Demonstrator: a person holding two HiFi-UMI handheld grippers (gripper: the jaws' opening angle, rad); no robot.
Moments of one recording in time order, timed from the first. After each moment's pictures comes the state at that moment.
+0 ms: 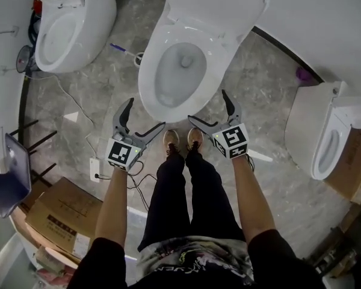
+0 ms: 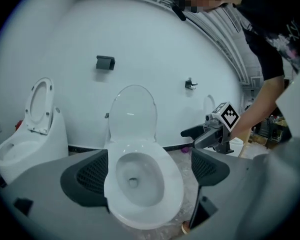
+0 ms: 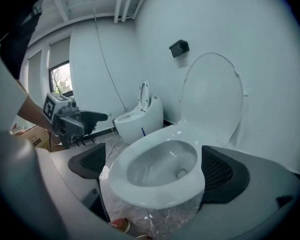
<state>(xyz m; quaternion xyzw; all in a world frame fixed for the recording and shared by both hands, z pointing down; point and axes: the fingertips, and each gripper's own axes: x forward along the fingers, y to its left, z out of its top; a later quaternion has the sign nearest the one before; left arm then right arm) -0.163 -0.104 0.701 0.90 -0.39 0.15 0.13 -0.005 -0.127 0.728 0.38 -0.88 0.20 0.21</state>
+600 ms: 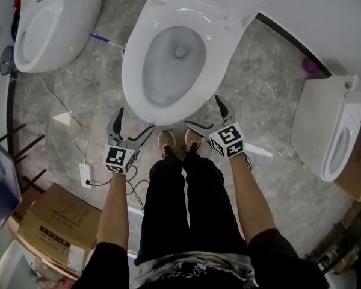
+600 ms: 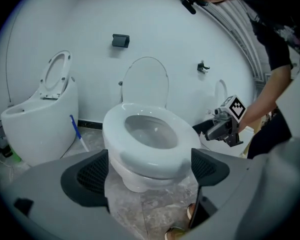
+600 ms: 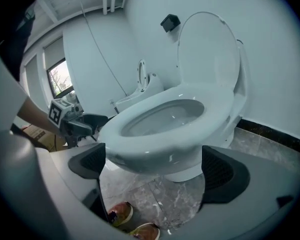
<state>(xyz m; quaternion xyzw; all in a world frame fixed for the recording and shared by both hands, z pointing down) -0.186 -0.064 0.895 0.86 -0.43 0.20 0.19 0.008 -0.085 0.907 0.35 -0.87 0.26 0.24</state>
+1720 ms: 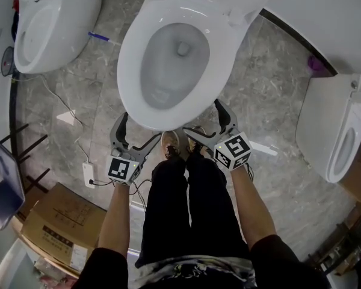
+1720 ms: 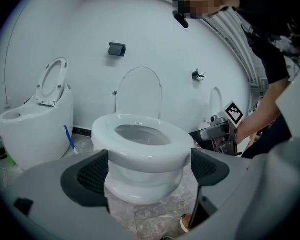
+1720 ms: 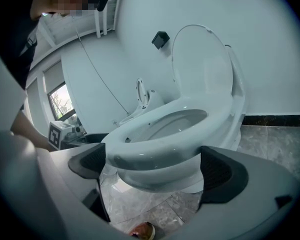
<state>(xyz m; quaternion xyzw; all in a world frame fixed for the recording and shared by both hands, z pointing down) -0.160 -0.060 0.854 0.87 -0.43 0.15 0.18 -0.005 -0.080 0.868 0.36 -0.87 0.31 0.13</state>
